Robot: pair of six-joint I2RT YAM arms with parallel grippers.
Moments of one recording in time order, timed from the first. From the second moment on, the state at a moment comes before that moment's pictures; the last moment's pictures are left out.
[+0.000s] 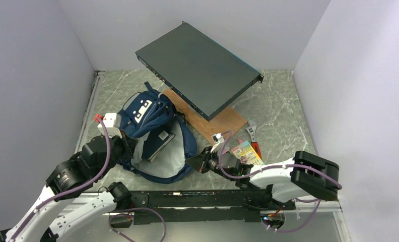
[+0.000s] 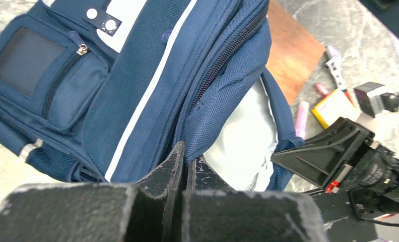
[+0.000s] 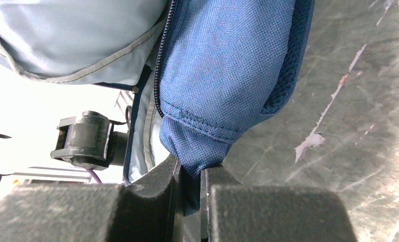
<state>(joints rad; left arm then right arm) -0.80 0.49 0.97 -0.93 -0.44 -0.58 1.17 1.32 0.28 0.84 0.20 0.94</state>
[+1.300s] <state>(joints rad) -0.80 0.77 0.72 -0.72 -0.03 -0.70 1.11 0.93 0.32 0.22 0.21 0.68</state>
